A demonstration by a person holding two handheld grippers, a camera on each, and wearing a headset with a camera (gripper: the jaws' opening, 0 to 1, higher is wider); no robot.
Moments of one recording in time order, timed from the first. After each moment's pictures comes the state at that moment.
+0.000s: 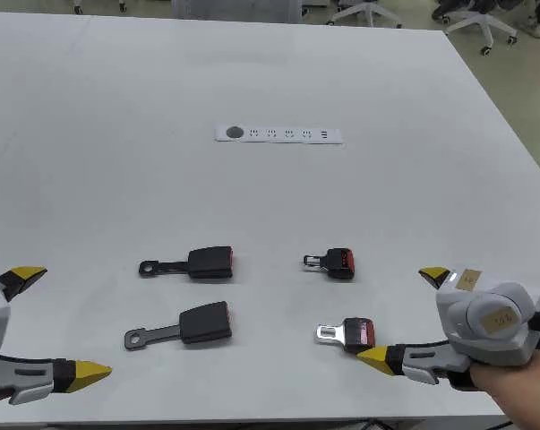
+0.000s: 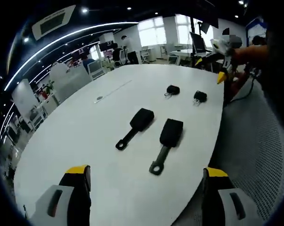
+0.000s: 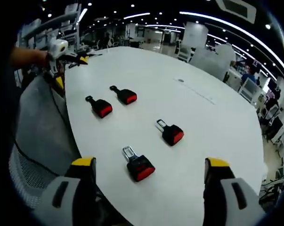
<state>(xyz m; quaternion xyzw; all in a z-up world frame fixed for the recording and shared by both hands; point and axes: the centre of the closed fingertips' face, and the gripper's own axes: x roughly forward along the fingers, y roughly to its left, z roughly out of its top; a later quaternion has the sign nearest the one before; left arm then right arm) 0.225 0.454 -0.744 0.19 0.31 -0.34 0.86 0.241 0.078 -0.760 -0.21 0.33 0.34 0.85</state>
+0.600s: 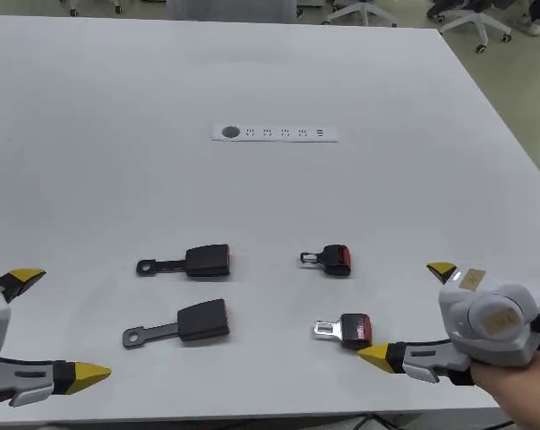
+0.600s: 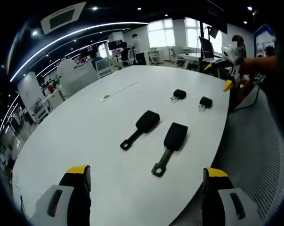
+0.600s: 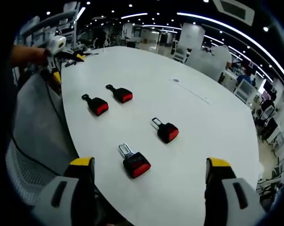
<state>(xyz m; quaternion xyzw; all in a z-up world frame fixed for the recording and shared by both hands) 0.222 0.452 -0.745 0.20 0.32 -0.34 0.86 0.238 0.070 -0.759 -0.22 0.33 0.33 0.86</state>
